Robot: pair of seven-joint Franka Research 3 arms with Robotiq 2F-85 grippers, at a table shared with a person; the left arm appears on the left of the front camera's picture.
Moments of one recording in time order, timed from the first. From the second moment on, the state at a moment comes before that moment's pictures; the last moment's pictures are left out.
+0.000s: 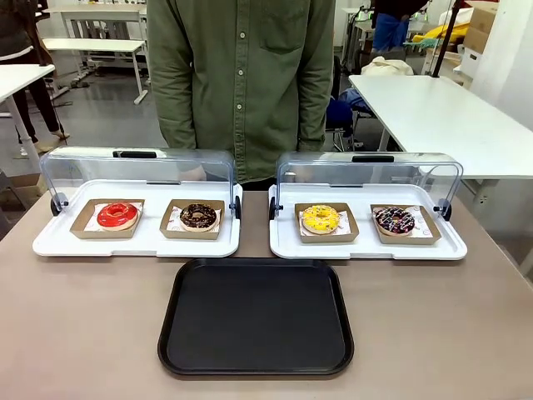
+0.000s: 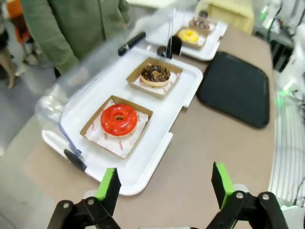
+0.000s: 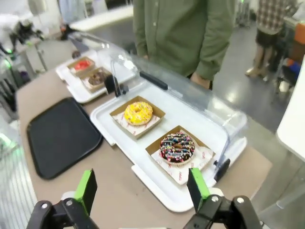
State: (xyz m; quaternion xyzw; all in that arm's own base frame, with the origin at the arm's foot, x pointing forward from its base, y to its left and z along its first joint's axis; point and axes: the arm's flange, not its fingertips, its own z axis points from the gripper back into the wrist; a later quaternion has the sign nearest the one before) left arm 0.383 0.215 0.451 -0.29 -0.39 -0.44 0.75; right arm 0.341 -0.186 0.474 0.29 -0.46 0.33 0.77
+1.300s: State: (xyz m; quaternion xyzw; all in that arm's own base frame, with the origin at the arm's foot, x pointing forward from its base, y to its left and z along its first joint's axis) left arm 0.374 0.215 0.428 -0.33 -0.45 -0.43 0.71; right arm 0.349 -0.212 0.459 0.34 -0.47 0.32 0.75
